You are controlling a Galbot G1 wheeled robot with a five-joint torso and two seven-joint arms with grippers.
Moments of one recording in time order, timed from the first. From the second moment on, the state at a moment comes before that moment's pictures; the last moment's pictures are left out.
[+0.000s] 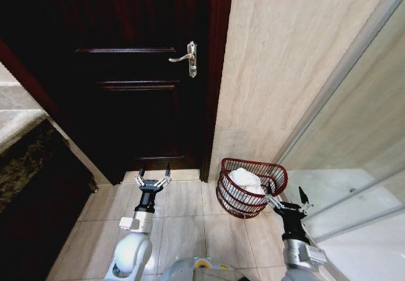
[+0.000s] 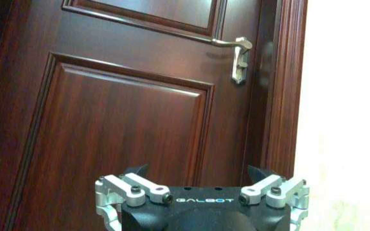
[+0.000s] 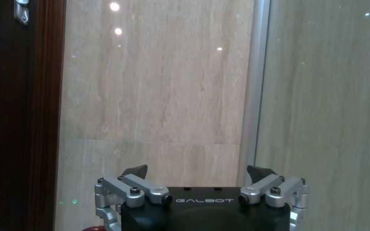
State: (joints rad) left arm 1.63 -1.40 -0.49 -2.09 -0.26 -0.35 0.00; right arm -1.89 1.51 0.59 2.29 0.00 0.19 0.22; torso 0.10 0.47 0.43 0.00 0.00
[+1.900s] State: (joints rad) left arm 1.64 -1.40 -0.51 -2.09 -0.27 -0.37 0.00; right arm -1.91 1.51 0.58 2.28 -0.03 0.20 0.25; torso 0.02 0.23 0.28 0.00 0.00
